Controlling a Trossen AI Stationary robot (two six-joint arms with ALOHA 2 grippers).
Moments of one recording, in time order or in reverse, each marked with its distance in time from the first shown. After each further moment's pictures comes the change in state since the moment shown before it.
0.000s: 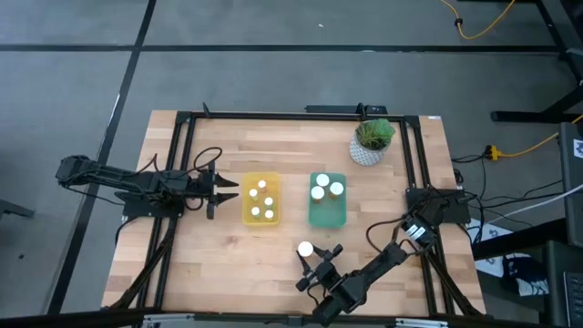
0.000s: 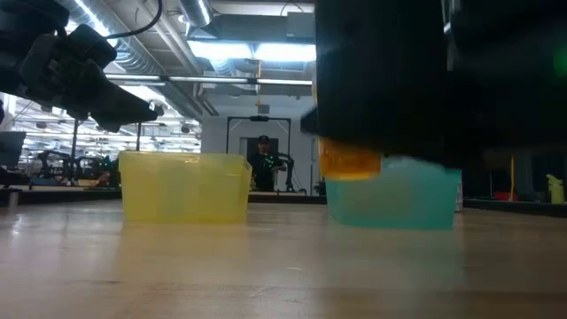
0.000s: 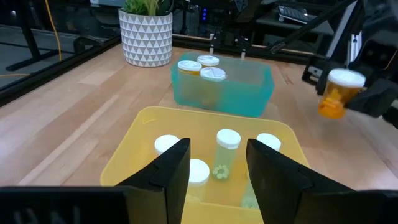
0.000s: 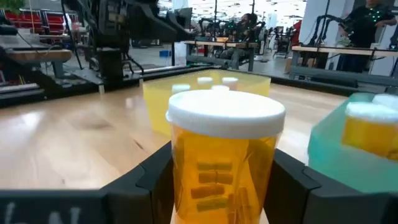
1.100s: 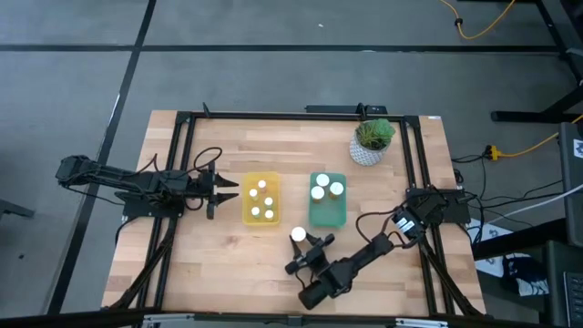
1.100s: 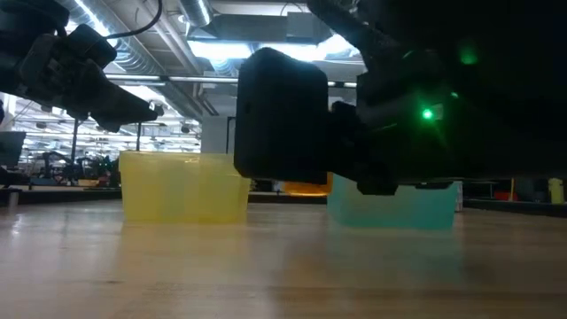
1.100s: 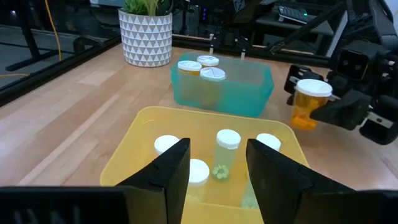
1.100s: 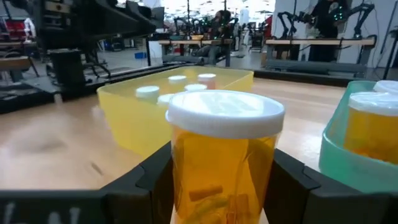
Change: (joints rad) left arm 0.000 0.000 0.000 0.000 0.000 0.000; right arm -0.121 0.038 0.000 0.119 -0.005 -0.037
